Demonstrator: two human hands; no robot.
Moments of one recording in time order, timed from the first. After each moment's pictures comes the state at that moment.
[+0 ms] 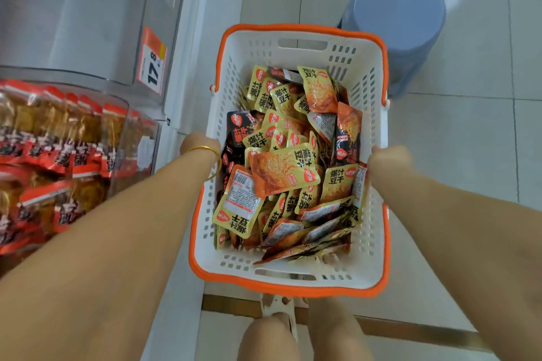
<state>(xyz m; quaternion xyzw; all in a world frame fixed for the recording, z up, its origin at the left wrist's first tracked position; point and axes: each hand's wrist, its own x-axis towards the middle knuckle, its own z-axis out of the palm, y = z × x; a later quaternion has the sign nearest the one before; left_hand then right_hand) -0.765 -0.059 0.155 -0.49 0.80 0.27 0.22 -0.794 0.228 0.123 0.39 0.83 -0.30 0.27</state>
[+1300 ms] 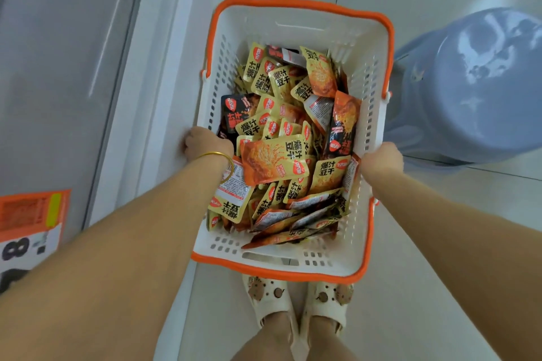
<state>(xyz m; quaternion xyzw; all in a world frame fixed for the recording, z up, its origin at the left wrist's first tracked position) -1.022 -0.135 -0.043 -0.53 0.78 0.26 0.20 -1.066 0.117 -0.066 0.30 0.87 -0.24 0.31</state>
